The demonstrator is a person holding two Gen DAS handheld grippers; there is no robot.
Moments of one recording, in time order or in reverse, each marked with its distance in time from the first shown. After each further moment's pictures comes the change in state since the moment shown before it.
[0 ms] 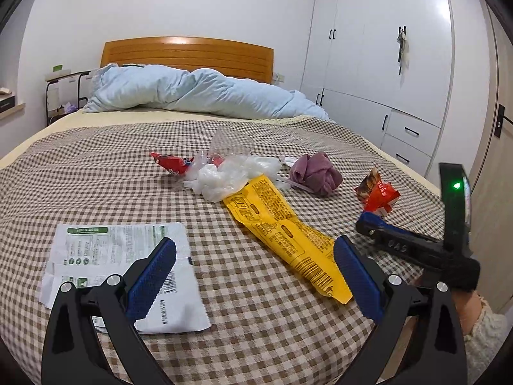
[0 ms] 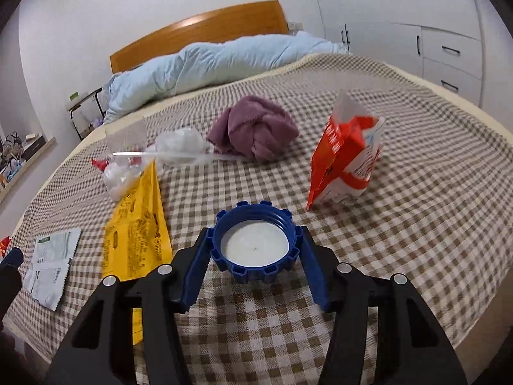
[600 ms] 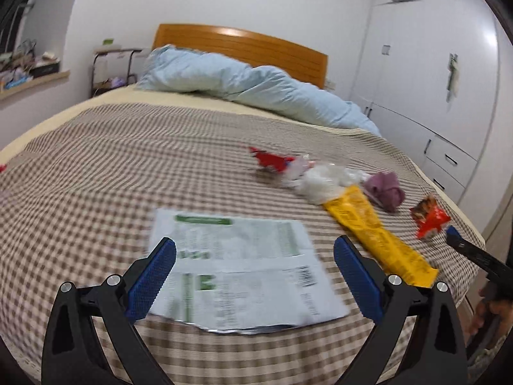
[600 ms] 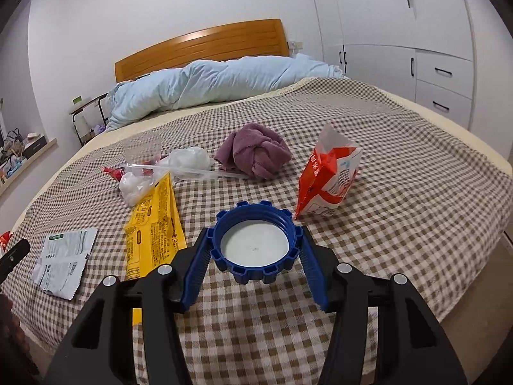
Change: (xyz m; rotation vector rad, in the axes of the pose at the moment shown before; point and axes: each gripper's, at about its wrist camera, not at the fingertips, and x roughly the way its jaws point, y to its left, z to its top) left arm -0.025 0.126 -0.002 -0.174 0.020 0.137; right arm -0.045 0.007 0.002 -0.040 -0.068 -0.030
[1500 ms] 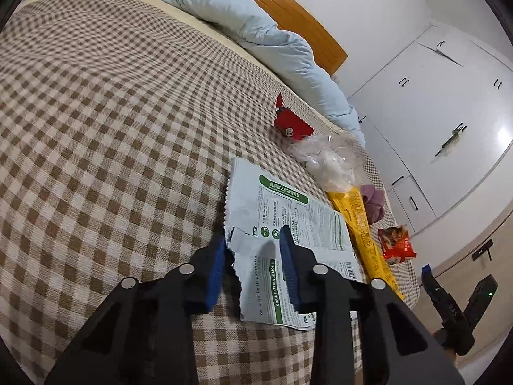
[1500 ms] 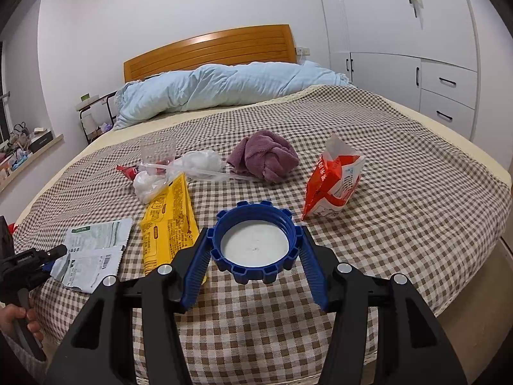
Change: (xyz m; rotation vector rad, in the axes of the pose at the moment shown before) left arm 0.055 0.064 -0.022 -0.380 0.196 -0.279; right arm -0.016 0.011 -0.004 -0.035 -0.017 0.021
